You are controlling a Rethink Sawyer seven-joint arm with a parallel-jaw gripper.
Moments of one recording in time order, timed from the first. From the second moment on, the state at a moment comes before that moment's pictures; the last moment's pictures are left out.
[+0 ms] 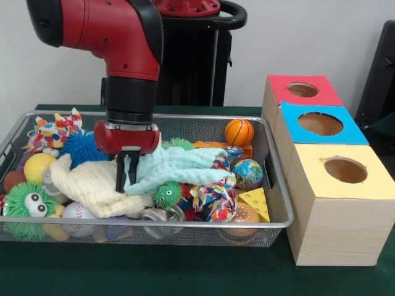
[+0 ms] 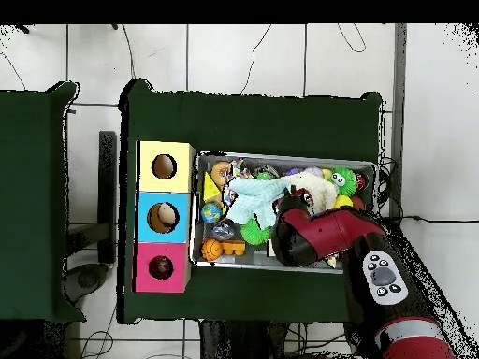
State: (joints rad) arm -0.52 -0.52 0.17 1.61 -0.93 0.05 1.66
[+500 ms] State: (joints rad) arm -0.59 -0.62 0.24 1.69 -0.86 0.28 1.66
